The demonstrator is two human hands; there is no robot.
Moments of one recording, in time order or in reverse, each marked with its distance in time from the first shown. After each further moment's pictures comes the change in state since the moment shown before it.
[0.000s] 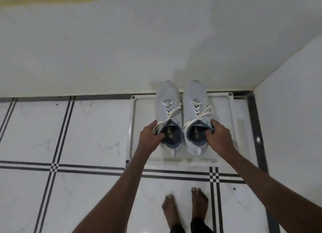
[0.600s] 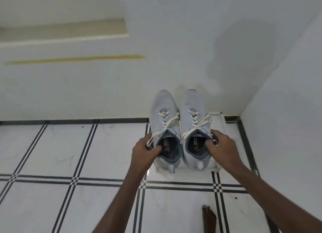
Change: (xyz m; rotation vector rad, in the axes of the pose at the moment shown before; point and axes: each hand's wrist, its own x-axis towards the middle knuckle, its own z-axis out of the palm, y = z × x) left_hand -0.261 0.023 -0.147 -0.154 0.134 0.218; right_hand -0.260 -0.115 -0.077 0.051 0.148 -0.237
